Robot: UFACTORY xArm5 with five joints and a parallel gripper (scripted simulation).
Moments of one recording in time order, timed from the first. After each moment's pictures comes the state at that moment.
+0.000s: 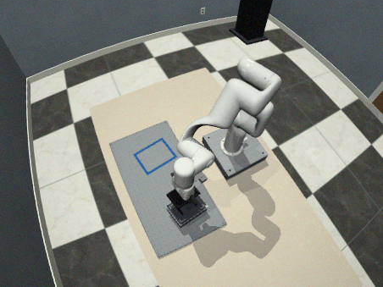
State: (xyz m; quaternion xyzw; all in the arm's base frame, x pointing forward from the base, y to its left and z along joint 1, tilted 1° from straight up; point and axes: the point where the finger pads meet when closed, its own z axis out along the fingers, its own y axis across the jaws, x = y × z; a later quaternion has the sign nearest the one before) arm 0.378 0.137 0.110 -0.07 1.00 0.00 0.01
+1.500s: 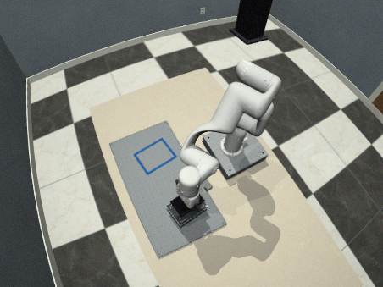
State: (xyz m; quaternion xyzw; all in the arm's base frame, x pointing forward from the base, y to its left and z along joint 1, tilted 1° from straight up) arm 0.380 0.177 0.117 -0.06 1.00 0.00 0.00
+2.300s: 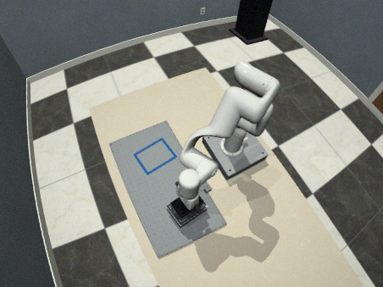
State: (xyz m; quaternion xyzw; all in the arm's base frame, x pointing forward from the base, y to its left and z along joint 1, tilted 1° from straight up) arm 0.380 0.177 0.094 -0.06 1.00 0.00 0.00
